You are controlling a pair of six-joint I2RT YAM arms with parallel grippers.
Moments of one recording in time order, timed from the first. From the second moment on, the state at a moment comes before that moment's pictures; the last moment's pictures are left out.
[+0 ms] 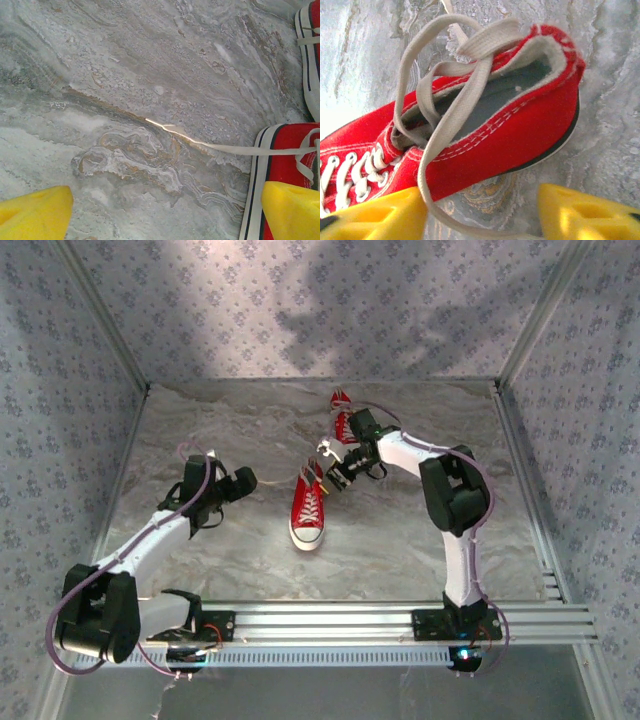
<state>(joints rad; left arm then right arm) -0.25 1.18 0.61 -0.17 0.04 -0.63 0.45 2.08 1.46 -0.55 -0.67 -0.50</state>
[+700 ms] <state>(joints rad) -0.40 1.55 0.95 -0.28 -0.01 -0.44 0.48 1.86 1.25 -0.41 -0.61 -0.38</state>
